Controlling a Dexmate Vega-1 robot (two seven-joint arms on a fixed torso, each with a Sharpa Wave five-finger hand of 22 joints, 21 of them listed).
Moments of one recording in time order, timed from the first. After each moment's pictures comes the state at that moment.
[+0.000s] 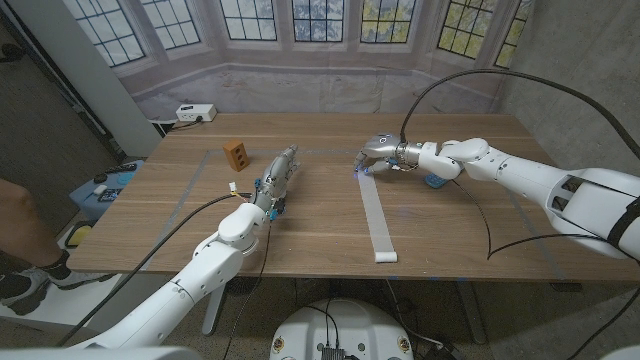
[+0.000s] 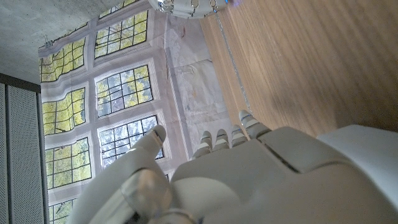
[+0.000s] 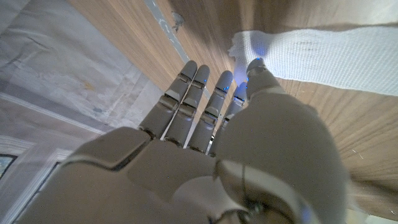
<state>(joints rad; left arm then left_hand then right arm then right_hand) 1.03 0.54 0.45 -1.64 -0.54 -0.18 0.16 0.30 0.18 0.64 0.06 0.17 -0.03 0.05 0.18 0.17 -0.08 0.10 0.21 0.19 -0.10 0.11 0.18 0.17 0.05 0.07 0.20 0.17 -0.13 -0.60 -1.17 -0.91 -0.94 0.54 -0.35 1.13 0.03 0.25 -0.15 0.18 0.82 -0.21 0.18 0.20 0.83 -0.18 0.30 0.31 0.76 -0.08 0.21 0.27 0.72 -0.07 0.21 0.18</state>
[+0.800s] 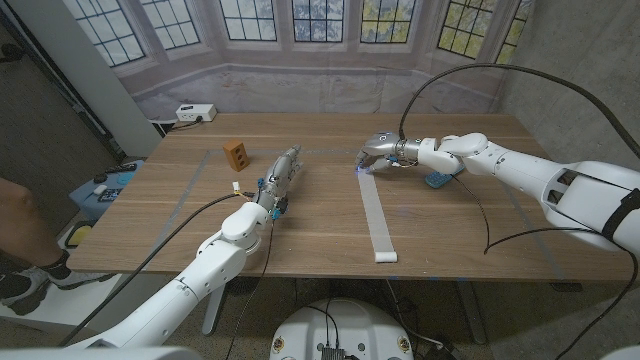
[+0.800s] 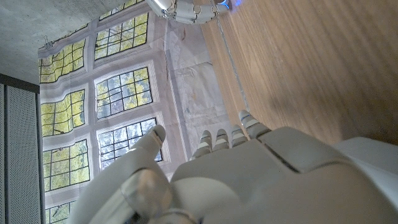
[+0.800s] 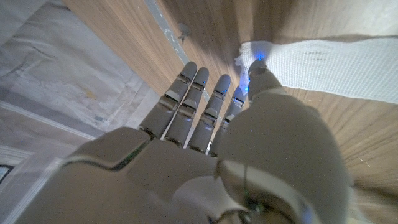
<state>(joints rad) 1.01 0.53 0.46 -1.61 -0.54 -0.18 0.15 0.31 0.18 0.64 0.05 0.17 -0.03 0.05 0.18 0.17 -0.08 0.10 0.21 0.19 -0.10 0.11 0.18 0.17 0.05 0.07 0.20 0.17 -0.10 -0.58 -1.18 -0.87 -0.92 0.55 -0.30 1.10 0.03 0.26 -0.15 0.18 0.80 -0.22 0.19 0.20 0.73 -0.17 0.25 0.31 0.72 -0.07 0.20 0.27 0.70 -0.07 0.21 0.18</state>
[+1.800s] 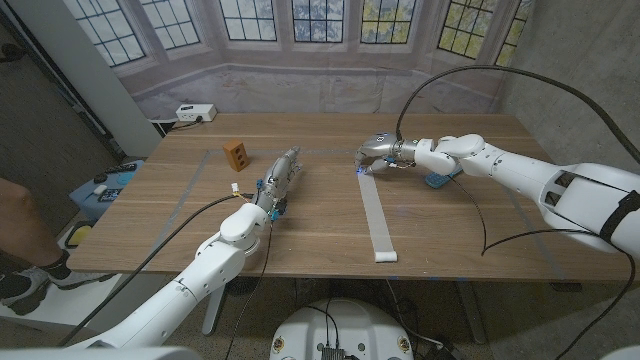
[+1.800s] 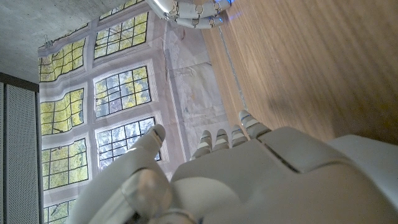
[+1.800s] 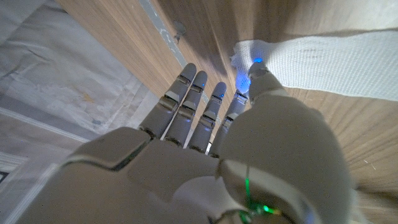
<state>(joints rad) 1.01 0.53 0.45 -1.61 -0.55 -0.19 0.14 0.31 0.18 0.63 0.05 0.17 -0.03 0.05 0.18 0.17 -0.08 0.10 0.21 0.19 -0.10 0.11 0.18 0.17 0.05 0.07 0.20 0.17 -0.11 -0.57 -1.18 -0.87 -0.92 0.53 -0.28 1.08 0.02 0.28 -0.16 0.18 0.91 -0.21 0.23 0.20 0.68 -0.17 0.20 0.27 0.68 -0.06 0.20 0.26 0.69 -0.07 0.20 0.18</state>
